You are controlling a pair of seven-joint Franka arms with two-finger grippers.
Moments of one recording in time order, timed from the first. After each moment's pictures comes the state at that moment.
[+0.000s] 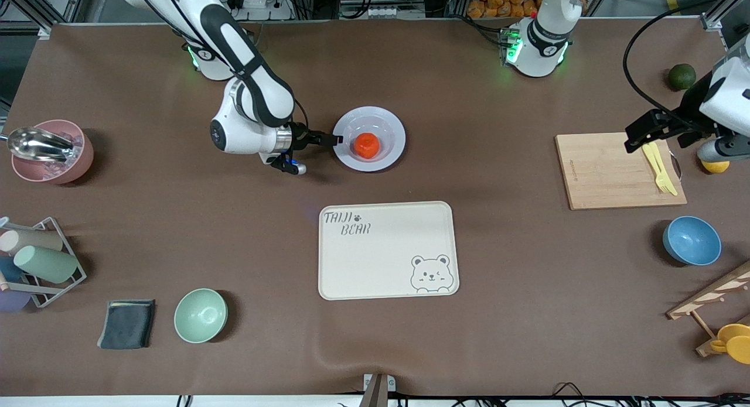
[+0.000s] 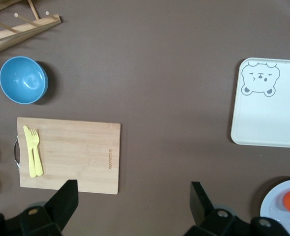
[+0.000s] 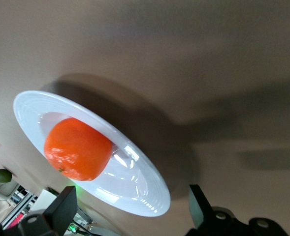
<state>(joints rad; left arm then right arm) 0.00 0.01 -0.09 -1.55 0.01 1.57 -0.19 0.42 0.33 0.19 -2.37 1.20 2.32 -0.08</state>
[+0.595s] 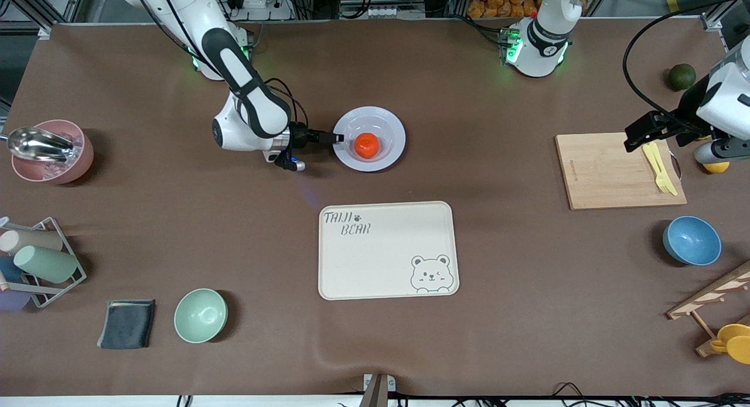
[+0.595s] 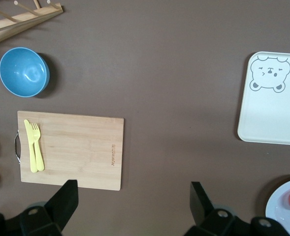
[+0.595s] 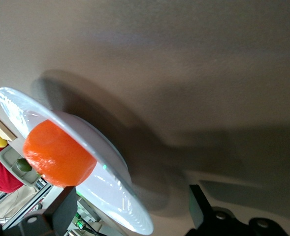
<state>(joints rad) 0.01 0.00 -0.09 -1.59 0.01 1.58 -0.19 0.42 0.39 0.19 -2.41 1.46 2.33 -0.38</state>
